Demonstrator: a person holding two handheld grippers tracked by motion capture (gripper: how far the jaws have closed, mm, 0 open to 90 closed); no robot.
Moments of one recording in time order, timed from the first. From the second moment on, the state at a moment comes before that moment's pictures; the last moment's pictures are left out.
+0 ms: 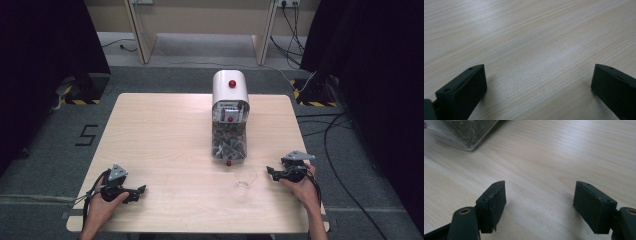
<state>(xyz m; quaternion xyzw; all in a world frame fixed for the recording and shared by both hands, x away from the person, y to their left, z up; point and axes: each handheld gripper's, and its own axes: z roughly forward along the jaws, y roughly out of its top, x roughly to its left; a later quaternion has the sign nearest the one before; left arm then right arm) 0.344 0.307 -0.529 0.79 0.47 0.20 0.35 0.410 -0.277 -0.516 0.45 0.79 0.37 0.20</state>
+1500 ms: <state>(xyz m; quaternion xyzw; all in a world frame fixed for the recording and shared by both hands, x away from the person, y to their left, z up) 0.344 0.307 -0.529 0.79 0.47 0.20 0.35 0.406 -0.232 -0.446 0.34 0.79 0.45 0.25</state>
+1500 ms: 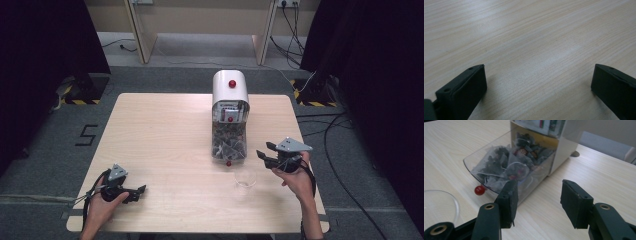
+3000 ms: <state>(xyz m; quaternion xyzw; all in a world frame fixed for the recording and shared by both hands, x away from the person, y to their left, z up) 0.344 0.307 -0.529 0.79 0.47 0.20 0.35 0.440 -0.152 -0.436 0.22 0.84 0.45 0.21</state>
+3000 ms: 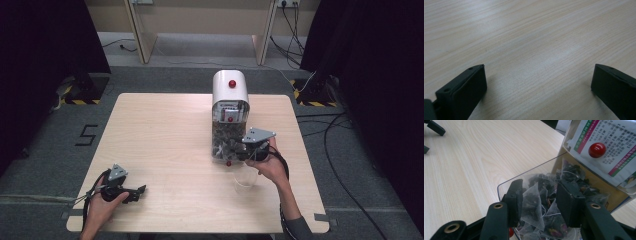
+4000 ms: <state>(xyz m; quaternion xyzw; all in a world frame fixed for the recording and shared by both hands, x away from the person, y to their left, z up) 0.344 0.307 -0.529 0.79 0.47 0.20 0.35 0.472 -0.159 -0.466 0.26 0.85 0.41 0.21</state>
